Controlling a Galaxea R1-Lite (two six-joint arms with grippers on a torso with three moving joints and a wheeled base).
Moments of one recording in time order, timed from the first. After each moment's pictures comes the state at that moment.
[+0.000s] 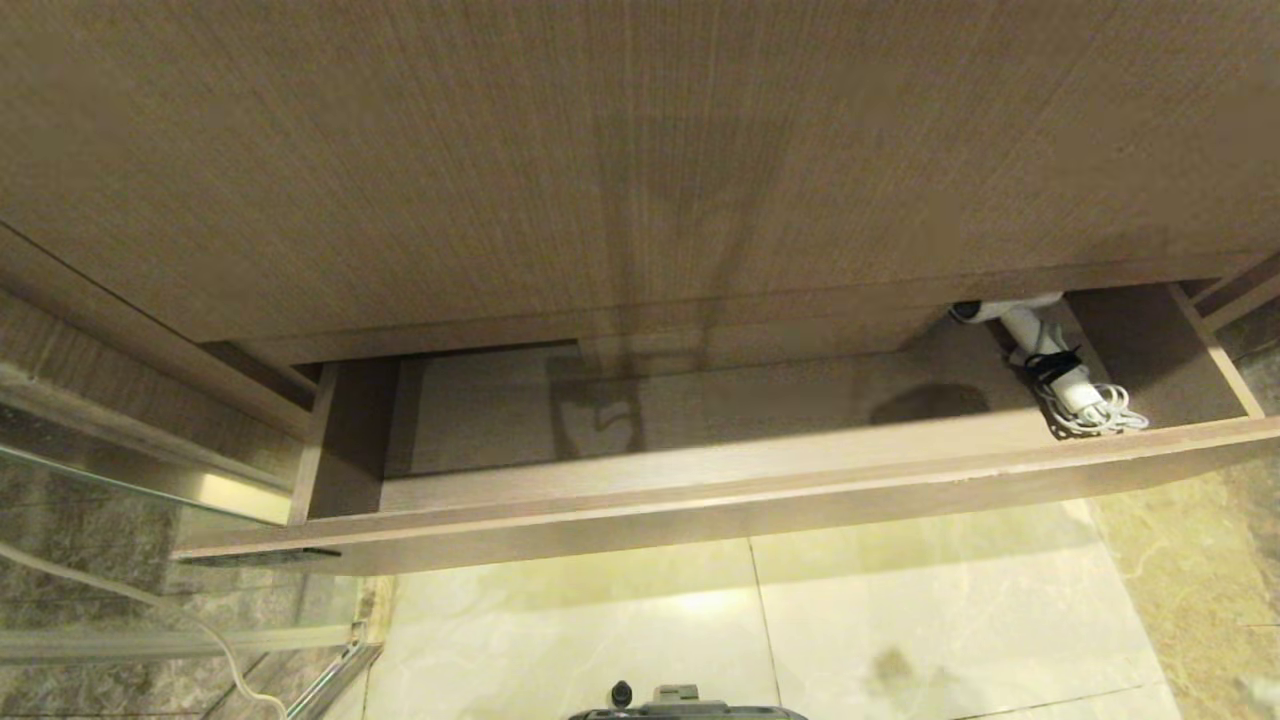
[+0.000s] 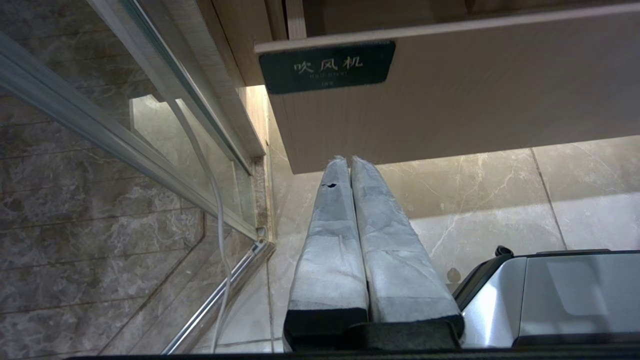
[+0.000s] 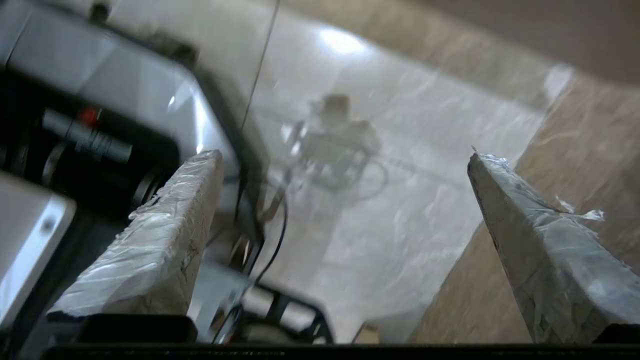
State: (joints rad) left arm 0.00 0.00 0.00 0.00 0.00 0.00; right arm -0.02 0.84 -0.79 0.61 0.18 -0.41
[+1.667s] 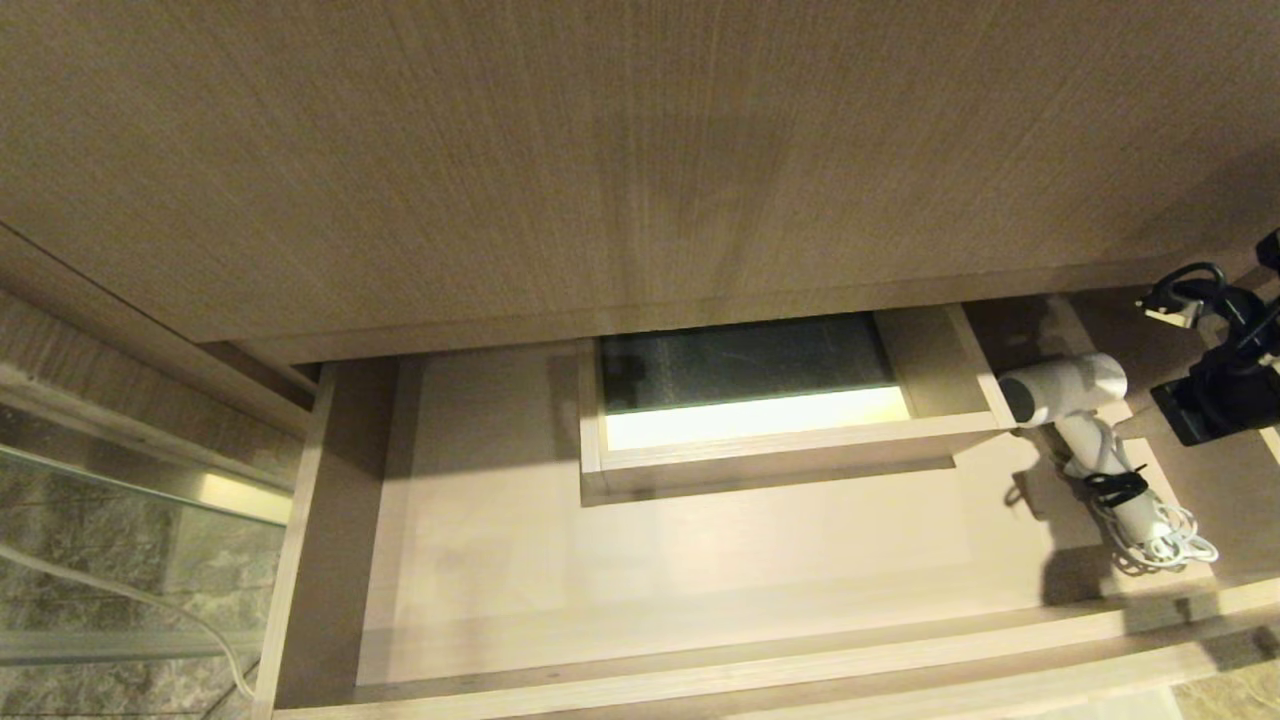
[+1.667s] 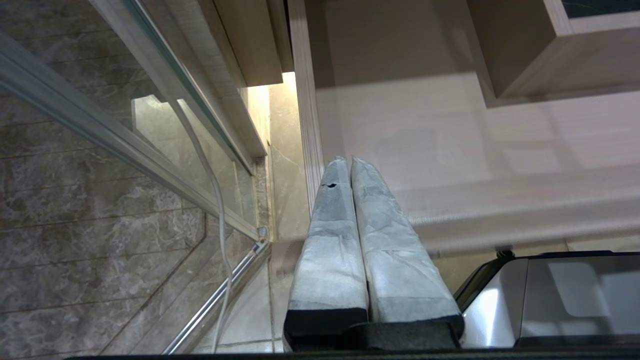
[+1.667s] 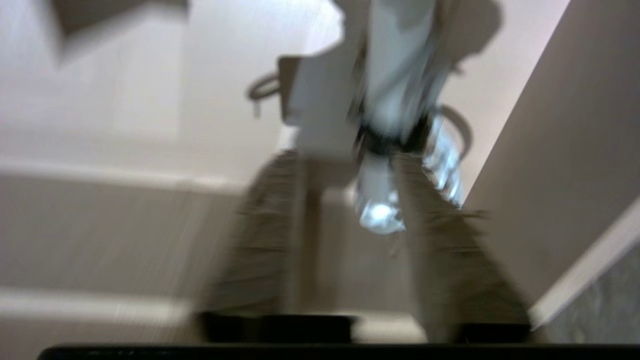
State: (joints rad) left arm 0.00 0.00 0.00 0.00 0.00 0.00; right arm -0.34 1.81 -1.39 0.50 0.19 -0.50
